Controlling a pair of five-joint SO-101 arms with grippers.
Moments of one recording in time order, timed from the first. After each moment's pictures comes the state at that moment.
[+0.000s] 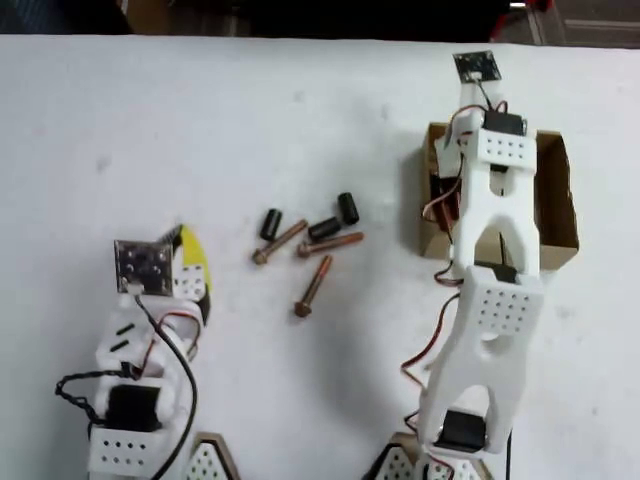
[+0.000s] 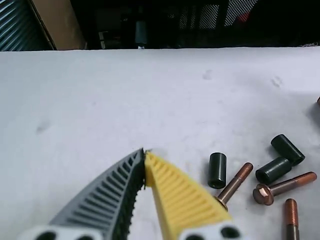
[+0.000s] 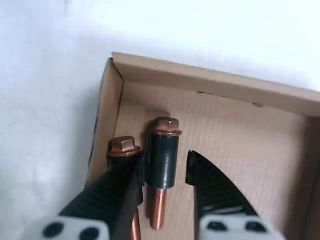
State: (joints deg) left arm -2.2 -103.6 96.4 35.1 1.9; right arm 6.5 41.5 -37.7 69.8 17.8
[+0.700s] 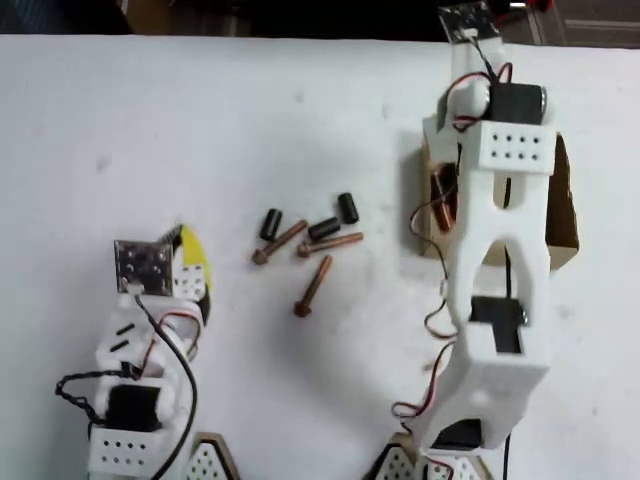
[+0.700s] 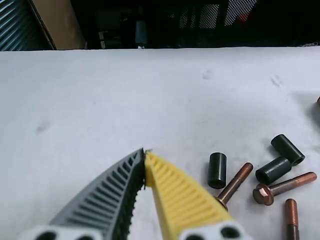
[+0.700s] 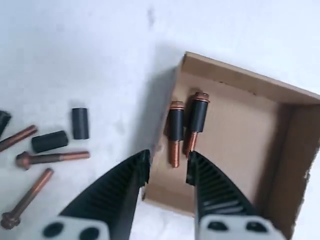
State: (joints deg) left arm -2.2 -103.6 96.4 35.1 1.8; right arm -0.8 14.6 -37.7 93.0 17.8
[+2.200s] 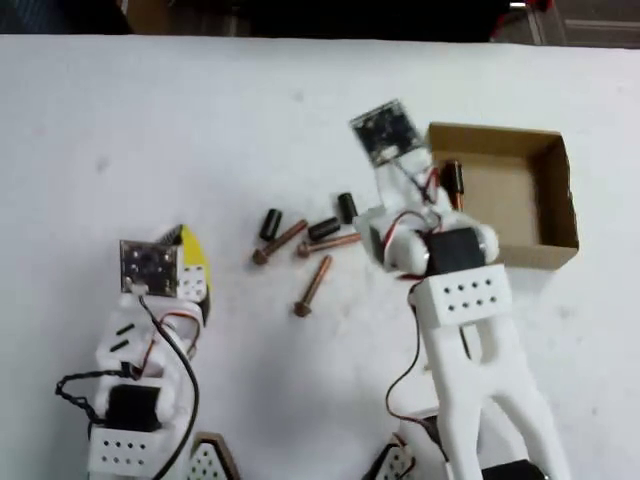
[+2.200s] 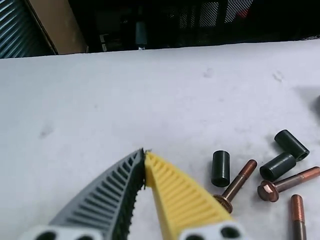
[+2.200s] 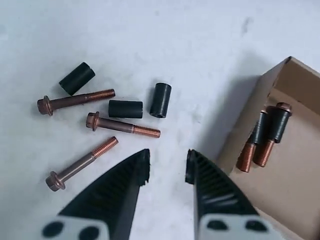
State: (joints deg) left arm -2.2 -103.6 96.4 35.1 -0.7; right arm -16.9 -33.2 34.2 59.4 17.8
